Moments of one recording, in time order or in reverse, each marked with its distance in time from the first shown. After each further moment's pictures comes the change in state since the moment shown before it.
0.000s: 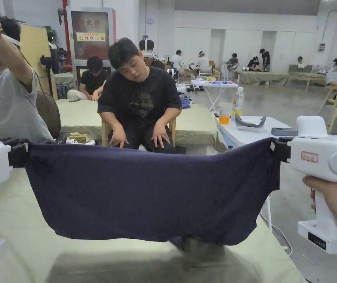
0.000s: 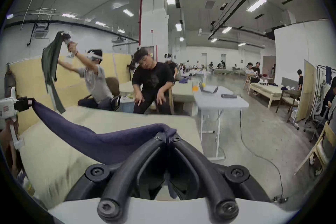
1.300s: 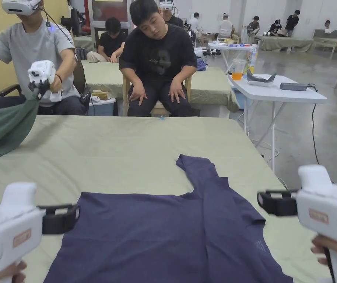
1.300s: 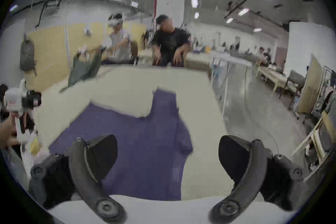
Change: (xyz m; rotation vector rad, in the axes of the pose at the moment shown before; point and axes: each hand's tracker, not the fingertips) left arm 0.031 -0.173 0.186 -0.251 -0.028 0.014; right arm -0.078 -0.166 0.179 -0.135 0.056 0.074
